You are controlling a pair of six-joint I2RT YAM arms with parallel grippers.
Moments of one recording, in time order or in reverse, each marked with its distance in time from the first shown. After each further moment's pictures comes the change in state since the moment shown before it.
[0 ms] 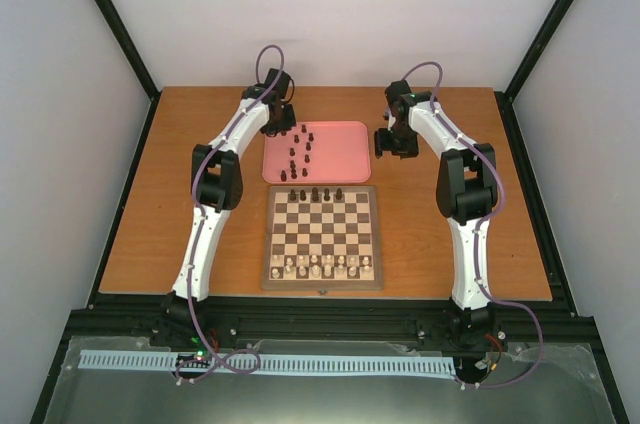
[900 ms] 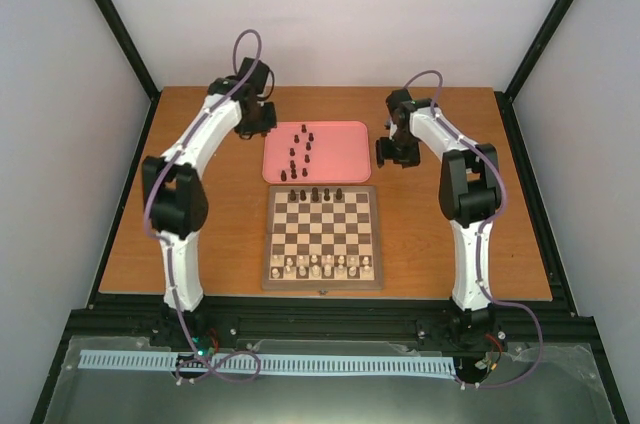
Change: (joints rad) left arm -0.002 -0.478 -0.415 -0.076 -0.020 0.081; right arm 0.000 -0.028 -0.102 0.020 -0.004 0.000
